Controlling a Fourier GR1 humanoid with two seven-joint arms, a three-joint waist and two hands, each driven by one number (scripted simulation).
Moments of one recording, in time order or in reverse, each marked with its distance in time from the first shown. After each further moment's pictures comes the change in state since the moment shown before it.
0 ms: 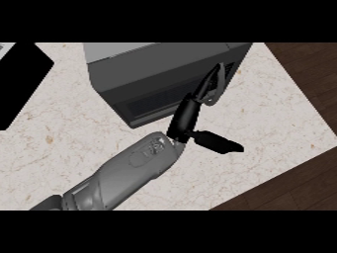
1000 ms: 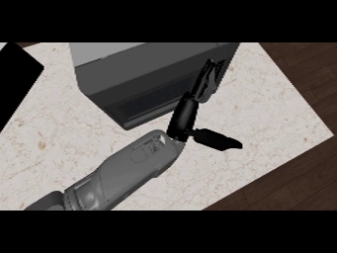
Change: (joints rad) left arm -0.032 0.002 -0.049 0.054 0.116 0.037 -0.108; right arm -0.059 -0.076 -0.050 -0.006 -0.100 0.006 0.071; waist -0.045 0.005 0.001
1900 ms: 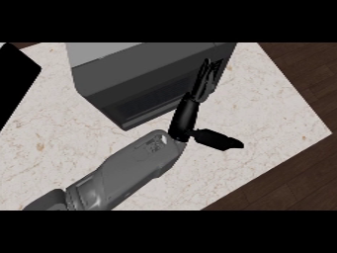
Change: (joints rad) left arm -0.021 -0.003 -0.042 0.026 0.088 0.017 -0.068; right arm -0.038 -0.054 -0.012 0.005 -0.075 0.024 0.048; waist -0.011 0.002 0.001
